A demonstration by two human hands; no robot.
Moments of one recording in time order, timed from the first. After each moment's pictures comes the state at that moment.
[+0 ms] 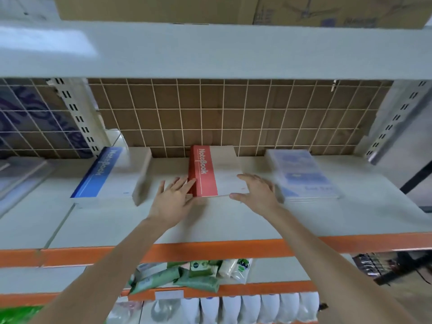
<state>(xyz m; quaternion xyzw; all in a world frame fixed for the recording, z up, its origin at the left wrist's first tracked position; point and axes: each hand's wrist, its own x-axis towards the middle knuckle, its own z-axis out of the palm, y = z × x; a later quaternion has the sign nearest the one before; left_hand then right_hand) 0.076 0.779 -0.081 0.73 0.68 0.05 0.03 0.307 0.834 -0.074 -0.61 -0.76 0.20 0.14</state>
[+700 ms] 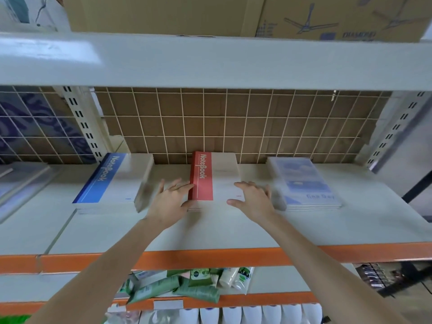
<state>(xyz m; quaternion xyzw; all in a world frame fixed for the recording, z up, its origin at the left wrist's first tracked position) 0.064 0.788 -0.073 0.74 0.67 0.08 0.03 0.293 0.836 -0.078 -0.60 -0.78 0.14 0.12</state>
